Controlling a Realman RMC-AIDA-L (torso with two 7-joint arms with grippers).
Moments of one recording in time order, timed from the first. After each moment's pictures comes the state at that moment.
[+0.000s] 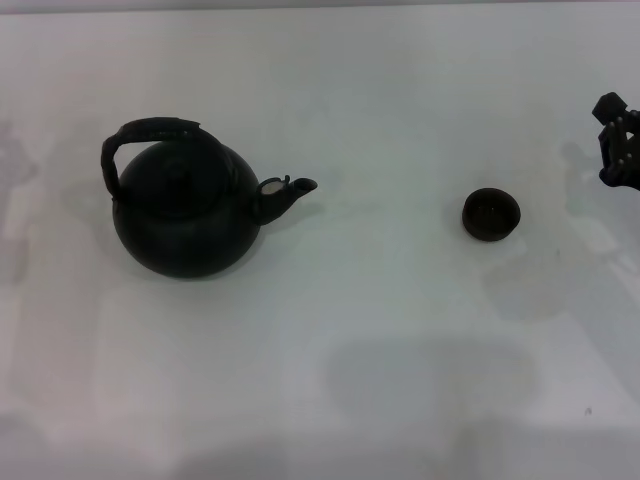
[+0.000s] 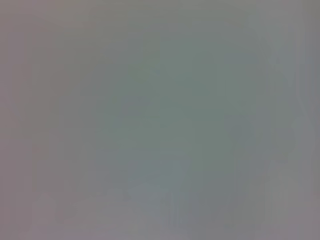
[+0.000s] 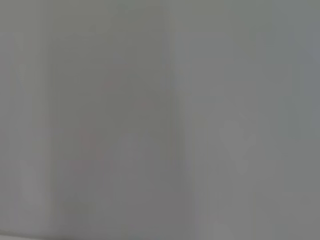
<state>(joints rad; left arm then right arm) -0.41 -2.07 0.34 0.02 1.01 1.20 -0.10 0.37 2.01 -0.55 0.06 1.89 1.38 -2.70</state>
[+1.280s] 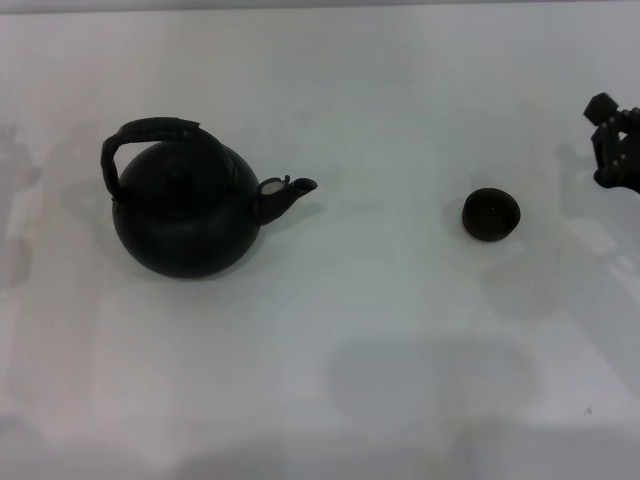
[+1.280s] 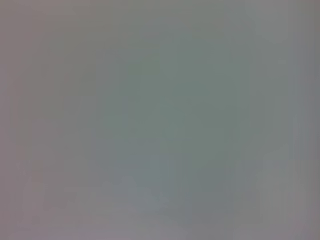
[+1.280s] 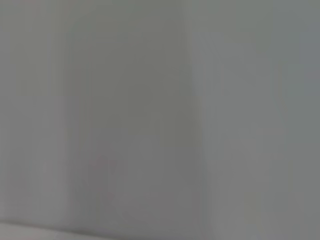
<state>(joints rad) -0.41 -2.07 0.34 0.02 1.04 1.18 -0.10 0.37 2.01 -0.59 0.03 1.89 1.38 -2.67</state>
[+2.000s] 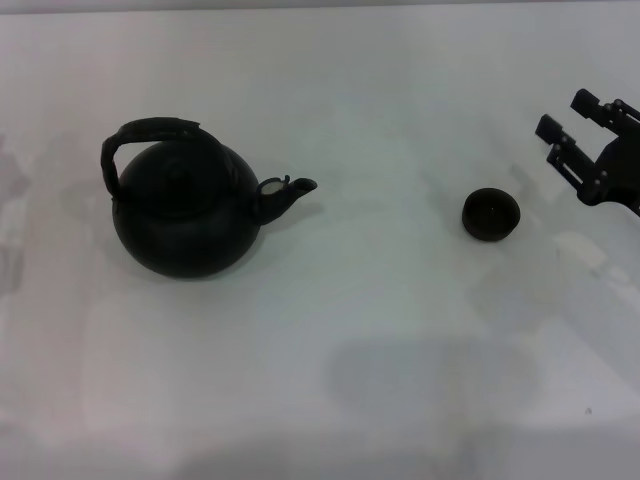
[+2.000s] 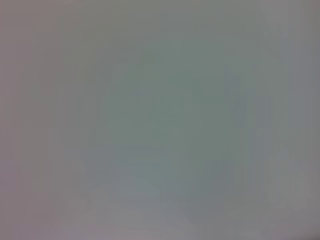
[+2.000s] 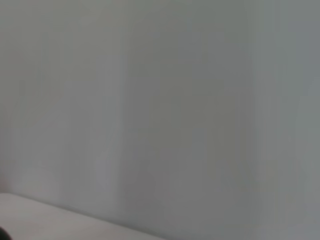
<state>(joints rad) -0.39 -2.07 0.34 0.02 1.04 1.16 -0.10 0.36 2.01 -0.76 -0.06 1.89 1.44 -2.66</state>
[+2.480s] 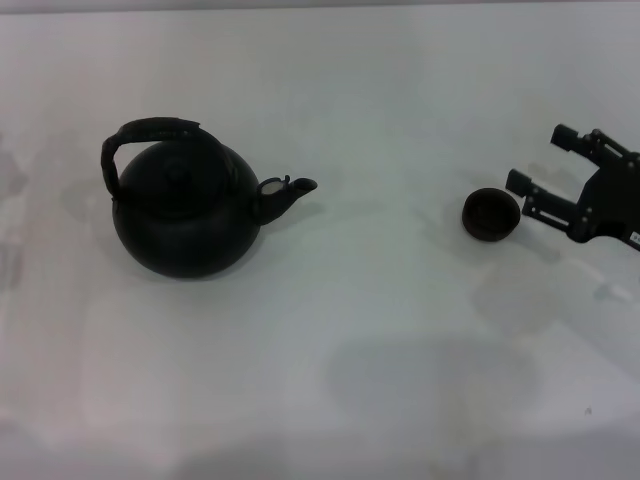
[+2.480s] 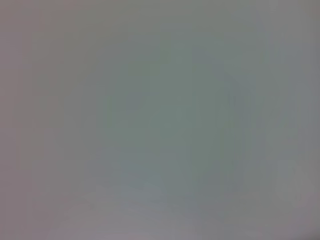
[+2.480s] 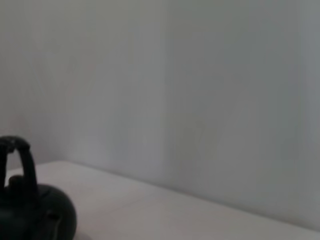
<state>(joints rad) -0.39 -2.07 0.34 0.03 1.04 1.15 -0.10 0.31 2.00 -0.88 -0.21 1.78 1.41 -2.47</state>
